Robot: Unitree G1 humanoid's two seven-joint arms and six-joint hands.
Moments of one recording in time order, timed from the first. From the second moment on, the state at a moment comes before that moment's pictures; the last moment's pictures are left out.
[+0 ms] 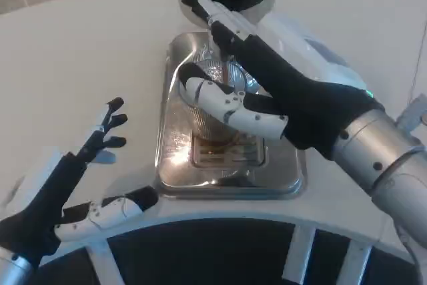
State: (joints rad) left arm -0.06 0.55 0.10 0.05 0.17 -0.46 -0.11; right arm -0.66 -0.40 0.38 -0.75 -0.59 0.70 0.54
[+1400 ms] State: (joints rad) left arm -0.36 0.37 0.02 0.34 0.28 -0.45 -0.01; right arm -0.64 -0.37 0.36 -0.77 -0.60 0.71 0.55
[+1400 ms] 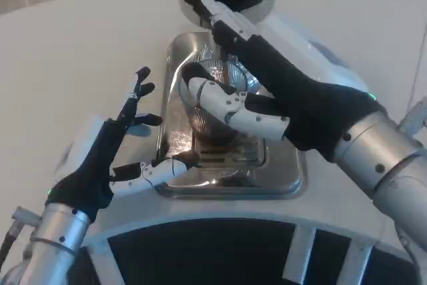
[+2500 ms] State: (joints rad) left arm -0.55 0.35 -0.05 0.58 0.29 -0.49 0.05; right arm -0.63 -0.36 0.34 -0.76 -0.60 0.71 0.54
